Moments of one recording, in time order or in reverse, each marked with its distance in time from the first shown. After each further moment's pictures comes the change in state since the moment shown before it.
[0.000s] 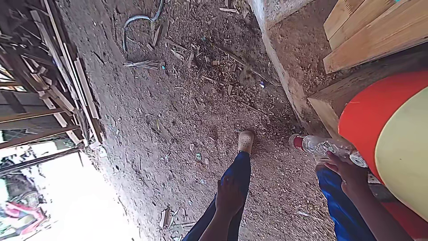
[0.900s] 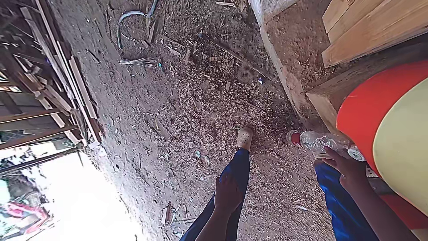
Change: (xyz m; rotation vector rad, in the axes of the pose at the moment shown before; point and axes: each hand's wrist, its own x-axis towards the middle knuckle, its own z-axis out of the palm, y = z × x) left_hand 0.001 -0.003 0.006 0.016 0.001 0.005; right_hand -0.004 -0.006 0.000 0.015 -0.016 0.027
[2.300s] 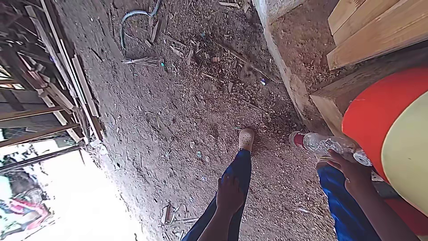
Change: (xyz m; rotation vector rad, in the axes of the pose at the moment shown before) left_hand 0.003 -0.001 -0.004 -0.023 0.004 0.004; right_hand 0.004 0.003 0.001 -0.034 0.022 -0.034
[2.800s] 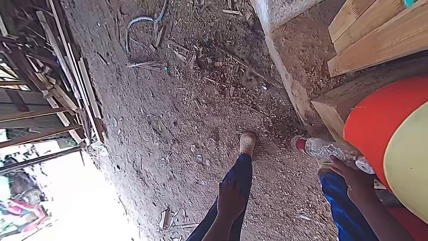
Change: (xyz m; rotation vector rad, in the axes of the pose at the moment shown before) left_hand -0.002 0.001 -0.004 -0.022 -0.019 -0.001; right_hand 0.001 0.003 -0.001 -0.034 -0.001 -0.031
